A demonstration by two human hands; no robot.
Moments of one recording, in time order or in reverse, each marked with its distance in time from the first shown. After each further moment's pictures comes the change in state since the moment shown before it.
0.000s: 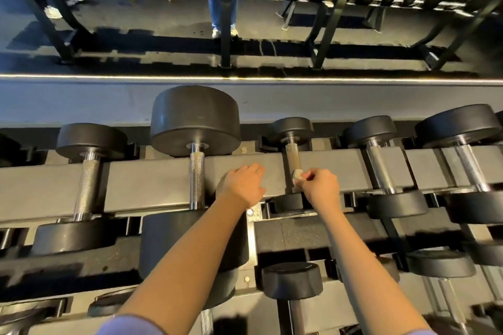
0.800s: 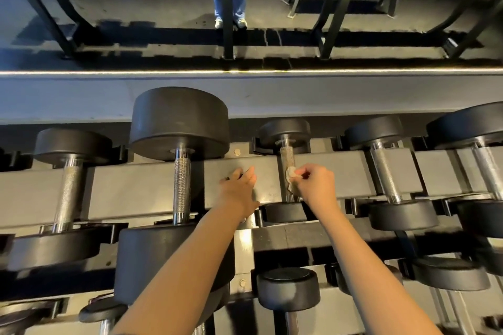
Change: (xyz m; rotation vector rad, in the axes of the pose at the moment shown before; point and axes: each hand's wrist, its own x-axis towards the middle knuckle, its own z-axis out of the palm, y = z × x) left_hand 0.032 0.005 0.023 0.127 -0.161 -0.122; right_hand 0.031 0.001 -0.004 0.018 -0.040 -0.144
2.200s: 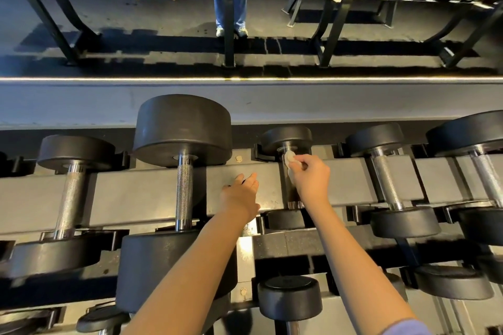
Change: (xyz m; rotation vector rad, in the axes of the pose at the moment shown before) left_hand 0.006 0.001 0.005 -0.052 0.069 -0.027; right_hand 0.016 -0.020 0.010 0.125 0.194 -0.076
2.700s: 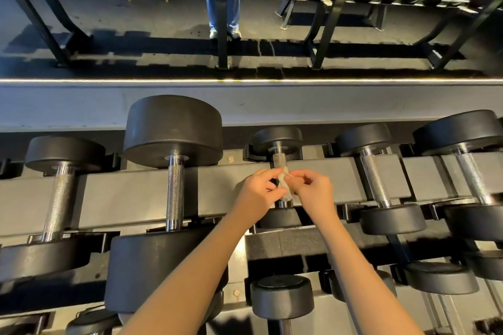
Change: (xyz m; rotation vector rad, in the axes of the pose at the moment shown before) left_hand -0.008 0.043 -0.013 -1.182 0.291 0.209; right_hand -0.028 0.013 -0.032 0.365 -0.179 0.146
